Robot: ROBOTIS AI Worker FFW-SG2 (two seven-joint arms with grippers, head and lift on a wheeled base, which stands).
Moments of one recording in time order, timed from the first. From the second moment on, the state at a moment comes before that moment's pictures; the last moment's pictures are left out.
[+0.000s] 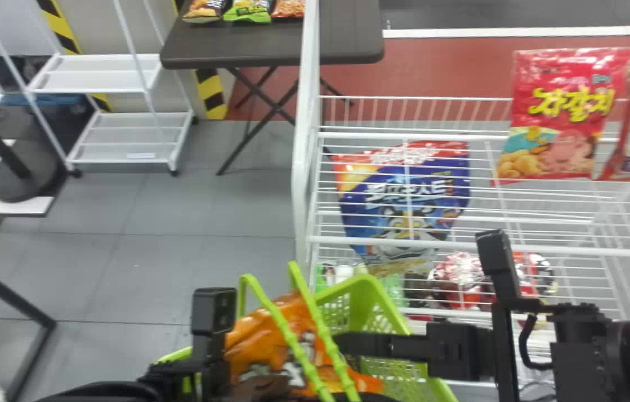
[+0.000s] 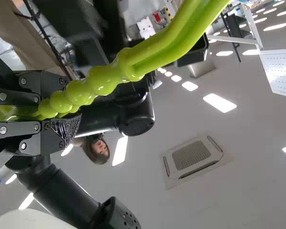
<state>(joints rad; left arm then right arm) 0.39 0.08 -0.03 -1.95 0.38 1.05 -1.56 0.22 -0.06 -0.11 -2.11 -0.83 1.56 0.32</state>
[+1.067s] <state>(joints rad) 0.41 0.09 0.01 -1.93 0.43 1.05 -1.57 -0.23 -0.10 -0.37 -1.76 -0.19 1.02 0.32</state>
